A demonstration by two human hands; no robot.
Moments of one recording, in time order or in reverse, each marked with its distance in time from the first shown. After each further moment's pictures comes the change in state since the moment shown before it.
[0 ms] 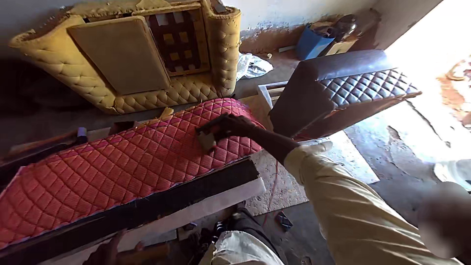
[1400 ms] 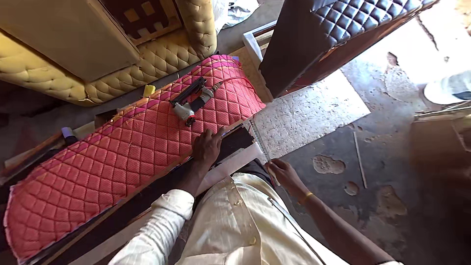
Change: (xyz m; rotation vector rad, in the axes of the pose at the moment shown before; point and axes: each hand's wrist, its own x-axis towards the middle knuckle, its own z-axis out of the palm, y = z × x) left_hand 0.184 0.237 0.172 -0.050 -0.426 0.517; right_hand -0.293 -0.153 0.149 1.403 0.231 1.124
